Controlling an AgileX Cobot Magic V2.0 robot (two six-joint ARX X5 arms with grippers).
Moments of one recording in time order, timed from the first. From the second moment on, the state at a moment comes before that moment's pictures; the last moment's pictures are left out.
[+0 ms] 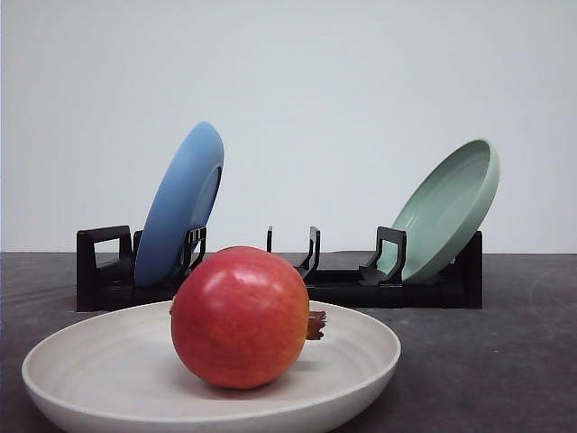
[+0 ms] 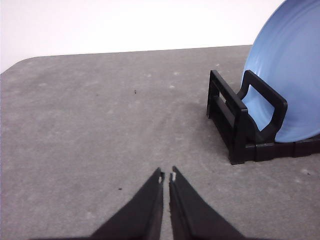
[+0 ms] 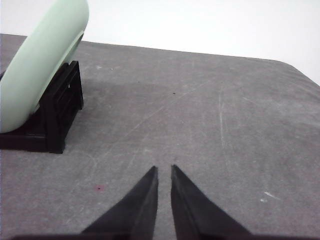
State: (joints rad) left_arx -0.02 0.00 0.02 -0.18 0.02 0.06; right_arx -0.02 0.00 0.02 -0.17 0.00 -0.04
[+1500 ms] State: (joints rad) left_arx -0.02 0.00 0.02 -0.18 0.02 0.06; right_arx -0.02 0.00 0.02 -0.17 0.00 -0.03
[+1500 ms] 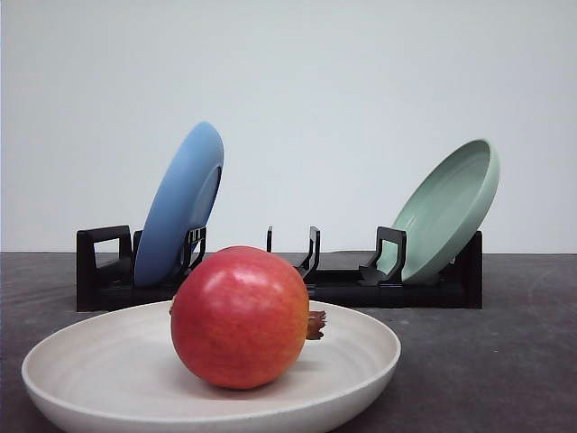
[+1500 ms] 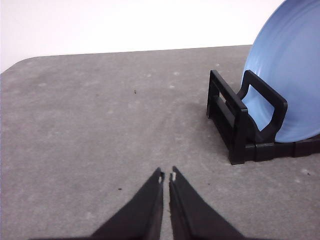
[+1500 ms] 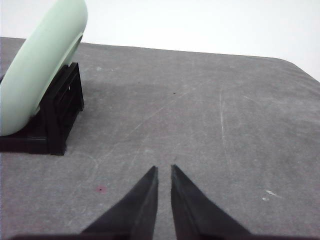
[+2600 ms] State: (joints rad) left_arx -0.02 0.00 0.02 -0.18 0.02 0.06; right_arx -0.02 0.00 0.02 -0.17 0.00 -0.03
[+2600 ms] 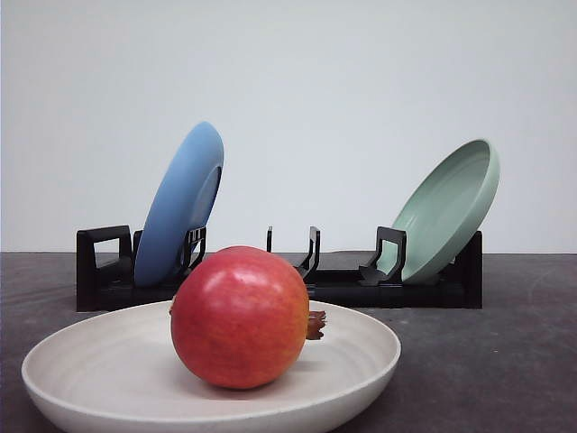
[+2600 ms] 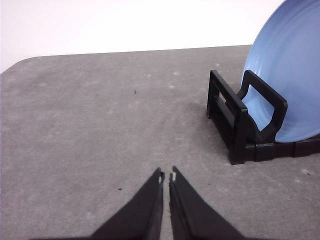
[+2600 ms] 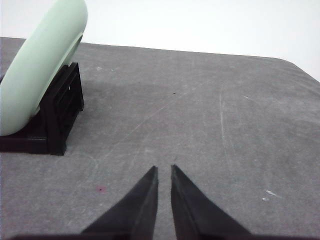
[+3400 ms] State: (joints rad) left_arx -0.02 0.00 0.02 -0.18 0.02 0.06; right_arx -0.02 0.00 0.02 -0.17 0.00 -0.03
